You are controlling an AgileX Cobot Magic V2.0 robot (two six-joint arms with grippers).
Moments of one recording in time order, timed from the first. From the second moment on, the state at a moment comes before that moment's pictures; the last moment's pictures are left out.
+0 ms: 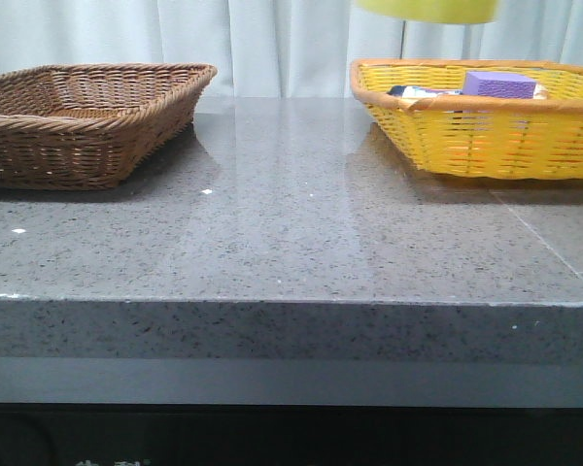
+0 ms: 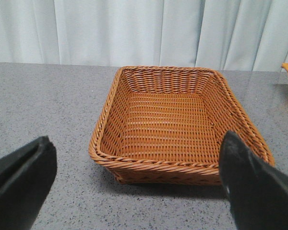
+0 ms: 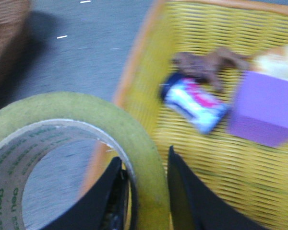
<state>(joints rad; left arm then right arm) -0.07 0.43 -0.48 -0.02 0.26 -0.01 0.29 1.54 -1.51 0.04 0.66 0.06</state>
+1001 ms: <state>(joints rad) -0.07 0.43 -0.48 -0.02 0.26 -0.01 0.58 1.54 -1.09 0.05 0.33 0.04</state>
